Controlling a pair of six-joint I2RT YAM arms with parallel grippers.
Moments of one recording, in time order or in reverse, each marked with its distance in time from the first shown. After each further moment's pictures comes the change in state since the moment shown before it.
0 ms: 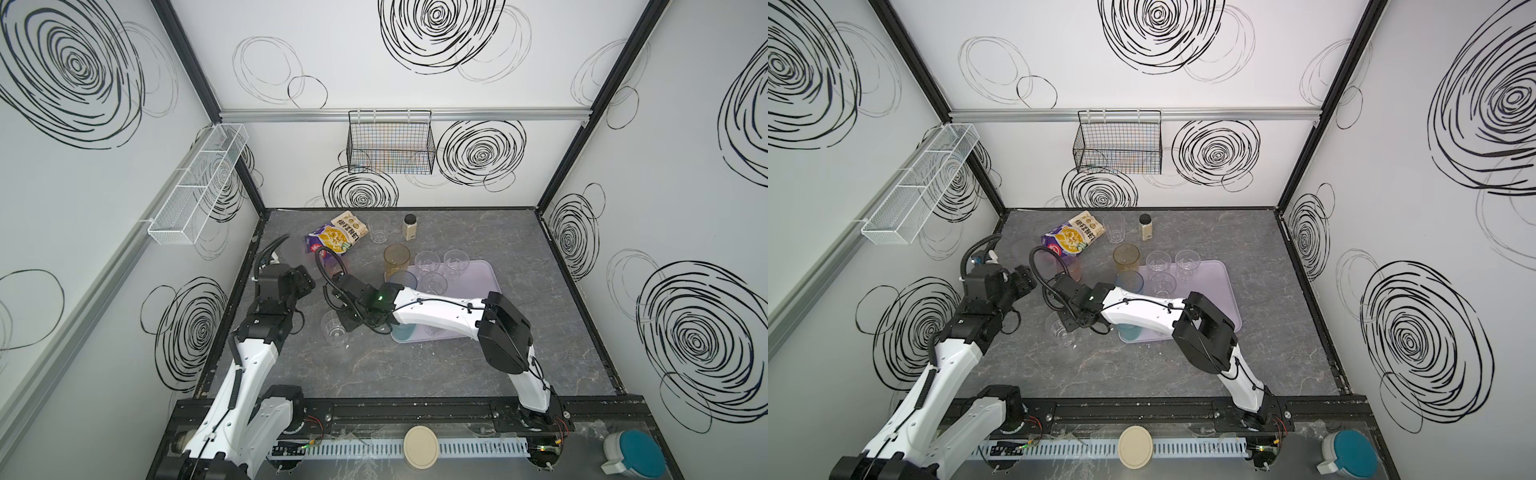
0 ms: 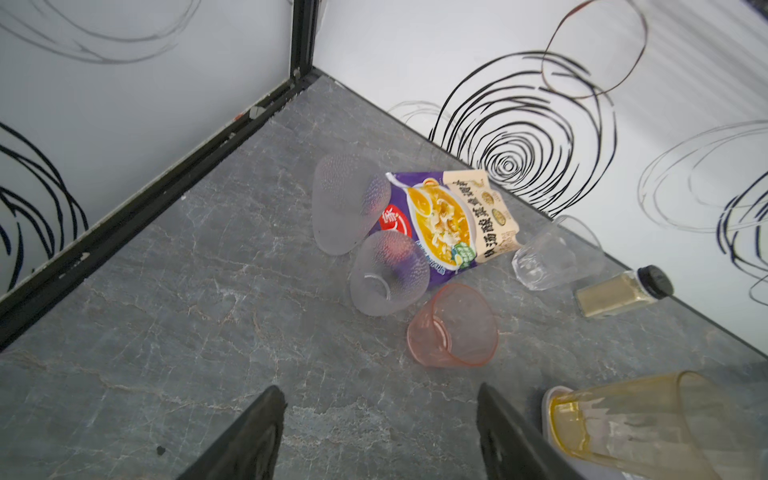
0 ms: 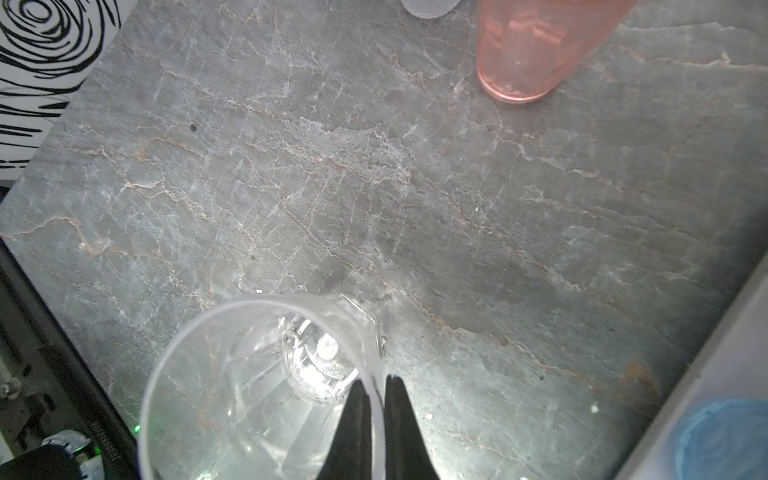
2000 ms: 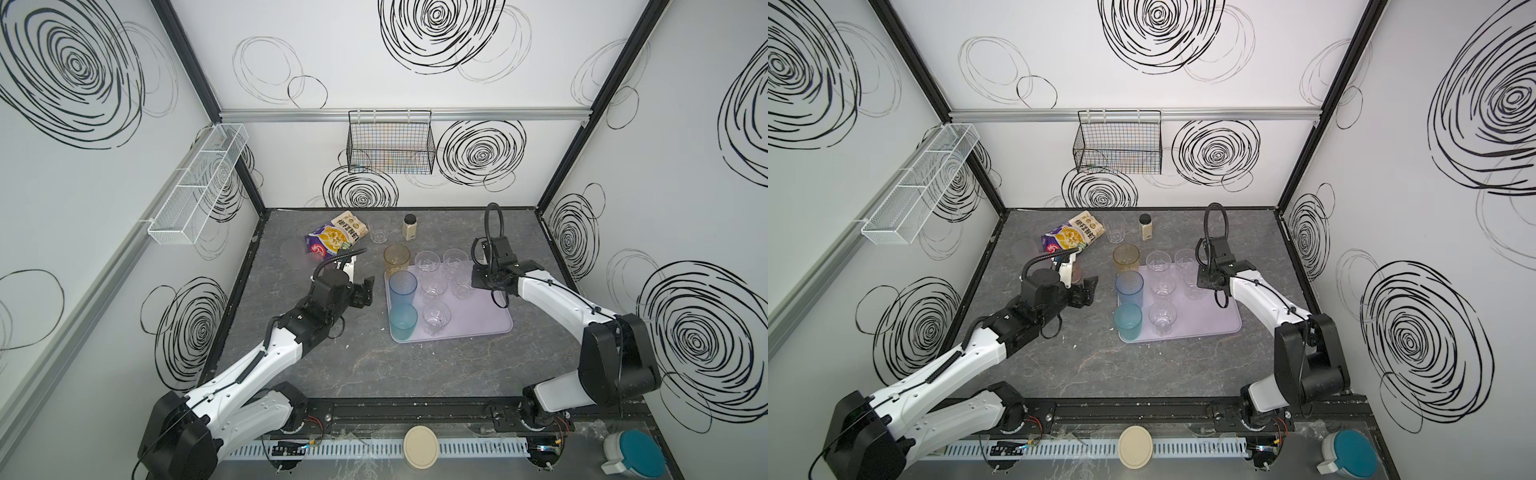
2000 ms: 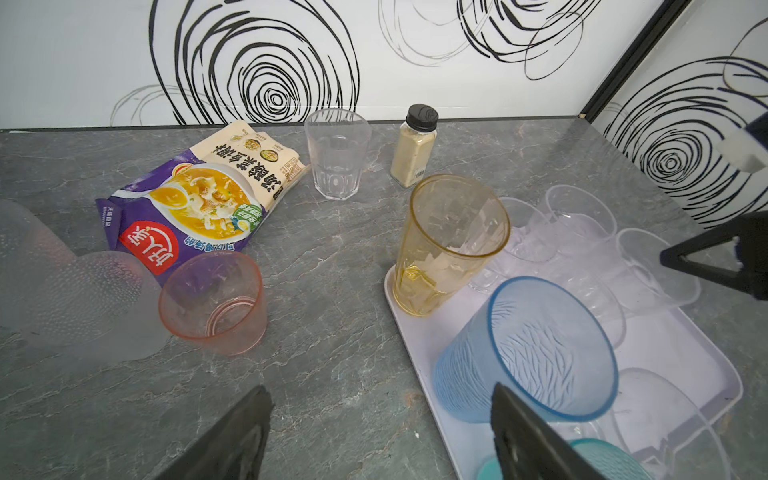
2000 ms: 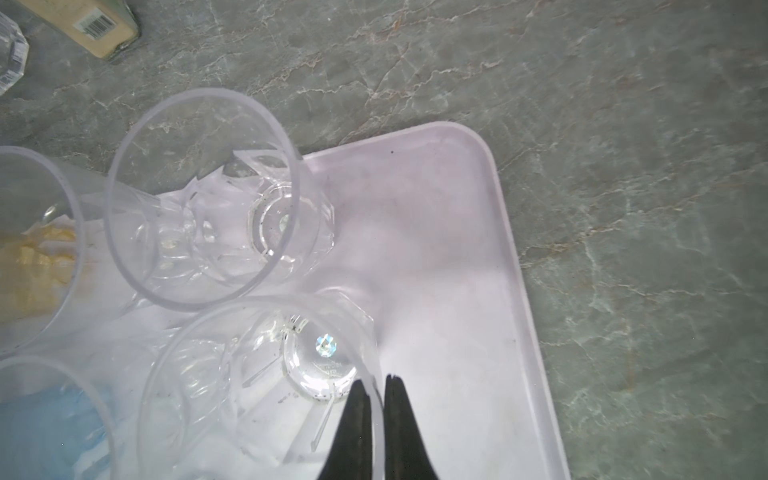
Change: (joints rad) left arm -0.529 0.147 -0.048 0.227 0.003 0.238; right arm -0.818 -0.591 -0.729 0.050 0.047 -0.077
